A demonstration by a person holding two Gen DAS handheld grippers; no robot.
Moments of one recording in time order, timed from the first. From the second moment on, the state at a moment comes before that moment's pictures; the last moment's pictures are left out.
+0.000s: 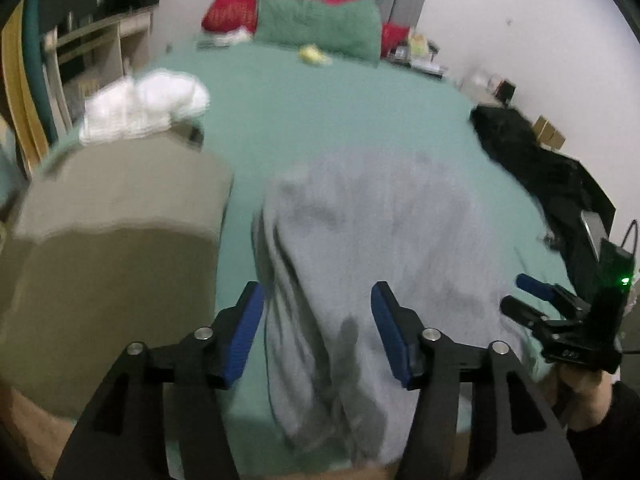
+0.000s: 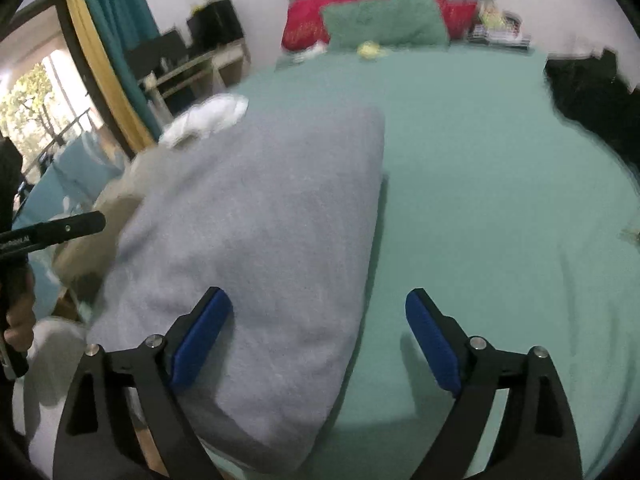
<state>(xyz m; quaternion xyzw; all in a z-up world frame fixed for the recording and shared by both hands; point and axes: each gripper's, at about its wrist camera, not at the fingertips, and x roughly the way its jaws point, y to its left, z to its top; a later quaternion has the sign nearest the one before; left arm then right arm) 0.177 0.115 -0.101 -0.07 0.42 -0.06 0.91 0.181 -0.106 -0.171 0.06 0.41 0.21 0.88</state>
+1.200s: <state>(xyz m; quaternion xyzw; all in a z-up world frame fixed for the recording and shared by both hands) 0.187 0.158 -0.160 -0.18 0.42 -0.06 0.89 0.240 -0.118 -0.231 0.23 0.49 0.34 0.77</state>
